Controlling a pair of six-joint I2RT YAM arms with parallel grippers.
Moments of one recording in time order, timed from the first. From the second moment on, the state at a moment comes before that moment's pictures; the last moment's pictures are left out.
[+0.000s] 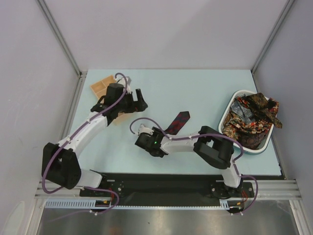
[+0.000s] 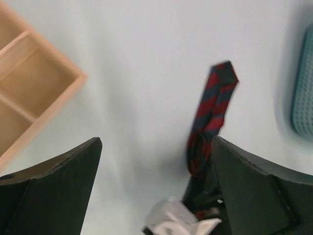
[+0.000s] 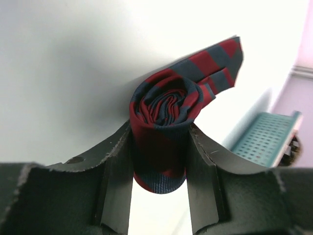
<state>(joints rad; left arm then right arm) -0.40 1.39 1.10 -0.33 0.14 -0.38 1.18 2.05 1.29 -0.43 0.87 -0.08</state>
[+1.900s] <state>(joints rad) -0.69 1.34 0.72 0.21 0.04 -0.16 0.40 2.03 1.07 0.01 -1.04 0.34</state>
